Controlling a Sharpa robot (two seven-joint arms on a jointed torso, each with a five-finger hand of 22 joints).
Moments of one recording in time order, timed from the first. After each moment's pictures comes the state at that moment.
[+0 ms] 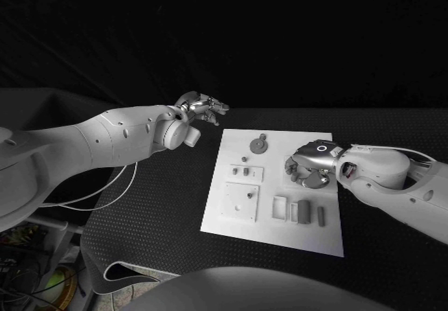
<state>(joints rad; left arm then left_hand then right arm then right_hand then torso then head) 1.21 -0.71 -0.09 1.05 -0.22 -0.24 0.20 1.06 -0.07 0.42 -0.29 0.06 0.93 0.16 0.27 0.46 1.16 0.10 0.07 0.33 1.07 -0.01 1.04 0.41 0.03 1.15 -0.11 0.16 1.19 1.25 -0.67 -0.17 1.38 -1.90 -0.06 0.10 1.20 -0.13 0.56 -0.28 0.12 0.88 0.12 0.29 0.53 1.09 0.09 0.16 0.21 1.19 -0.02 1.21 0.78 0.24 1.07 0.04 0.73 1.31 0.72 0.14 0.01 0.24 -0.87</state>
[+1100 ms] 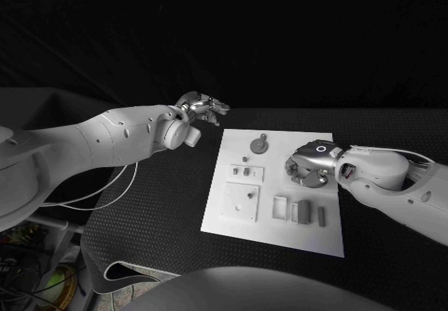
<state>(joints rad) 1.21 -0.71 -0.09 1.05 -0.22 -0.24 0.19 1.06 -0.06 0.42 -0.29 0.06 0.93 0.16 0.27 0.46 1.16 0.10 0.07 0.33 1.07 -0.01 1.04 0.41 0.03 1.15 -0.11 0.16 1.19 1.24 -0.66 -0.18 1.37 -1.91 -0.09 0.11 1.20 -0.02 0.56 -0.29 0.12 0.96 0.13 0.31 0.52 1.18 0.08 0.17 0.23 1.20 -0.02 1.22 0.78 0.25 1.08 0.04 0.75 1.31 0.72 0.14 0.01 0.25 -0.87</state>
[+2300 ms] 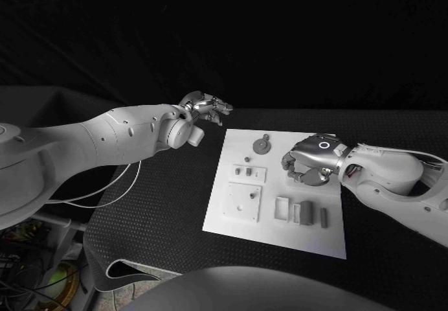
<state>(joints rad) 1.21 -0.71 -0.09 1.05 -0.22 -0.24 0.19 1.06 -0.06 0.42 -0.29 0.06 0.93 0.16 0.27 0.46 1.16 0.10 0.07 0.33 1.07 -0.01 1.04 0.41 0.03 1.15 -0.11 0.16 1.19 1.26 -0.70 -0.15 1.50 -1.95 -0.16 0.10 1.22 -0.01 0.56 -0.29 0.12 0.99 0.13 0.31 0.52 1.20 0.06 0.17 0.23 1.22 -0.04 1.22 0.78 0.24 1.10 0.03 0.76 1.31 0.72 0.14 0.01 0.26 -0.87</state>
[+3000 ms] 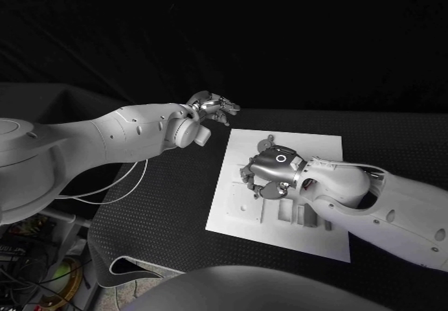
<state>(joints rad) 1.21 -0.70 -0.09 1.05 -0.22 -0.24 0.19 1.06 -0.06 0.42 -0.29 0.06 0.92 0.16 0.27 0.46 1.16 0.10 0.07 0.33 1.07 -0.01 1.04 0.41 0.03 1.15 -0.10 0.16 1.19 1.19 -0.52 -0.15 1.51 -1.95 -0.21 0.09 1.22 -0.01 0.56 -0.29 0.12 1.00 0.13 0.31 0.52 1.21 0.06 0.17 0.23 1.23 -0.04 1.22 0.78 0.24 1.10 0.03 0.76 1.31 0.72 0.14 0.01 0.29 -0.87</state>
